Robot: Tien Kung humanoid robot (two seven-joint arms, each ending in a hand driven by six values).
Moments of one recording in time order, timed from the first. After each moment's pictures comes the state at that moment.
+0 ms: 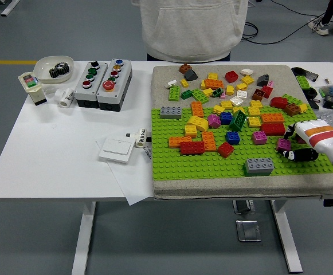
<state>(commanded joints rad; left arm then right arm) -0.16 0.08 -0.39 -0.30 0.27 0.34 0.19 0.60 -0.48 0.74 0.80 -2.04 -0.28 0.20</state>
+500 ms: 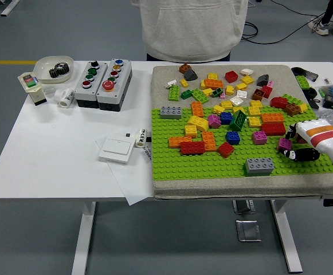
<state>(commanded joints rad) -0.16 0.08 -0.39 -0.30 0.27 0.34 0.19 0.60 -0.49 0.74 0.82 -2.04 -0.29 0.21</state>
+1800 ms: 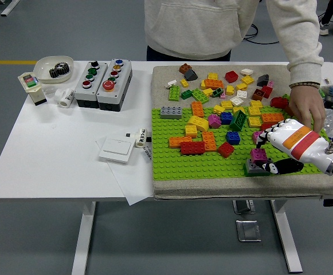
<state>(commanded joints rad) -0.15 0.08 -0.39 -0.29 0.26 0.34 0.19 0.53 -0.66 0.68 1.25 -2.17 -0.32 0.28</state>
